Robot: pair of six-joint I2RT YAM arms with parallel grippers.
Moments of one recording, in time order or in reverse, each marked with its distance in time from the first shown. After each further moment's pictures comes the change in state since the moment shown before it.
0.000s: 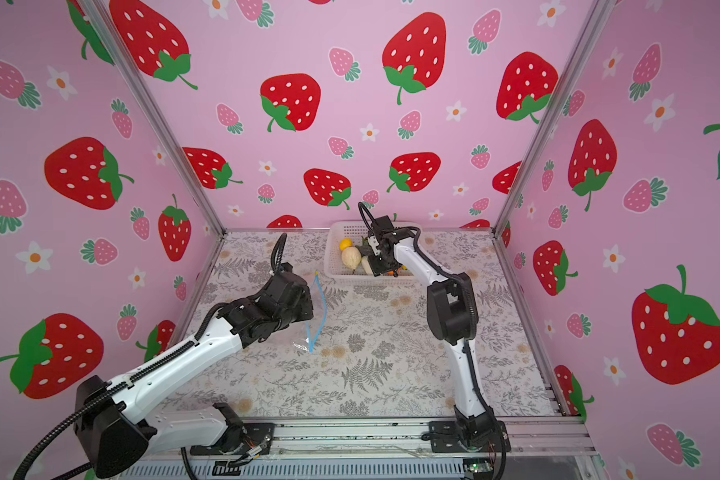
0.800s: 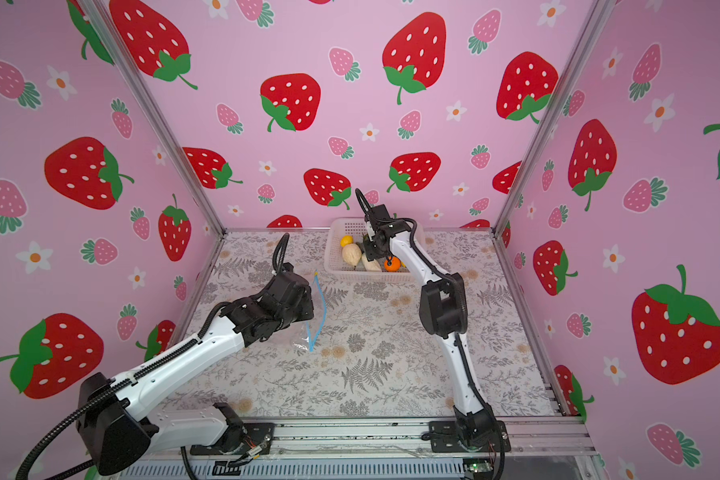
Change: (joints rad) left arm 0.000 0.016 0.001 0.001 -0.013 0.011; right arm 0.000 0.164 0.299 -0.019 0.016 0.041
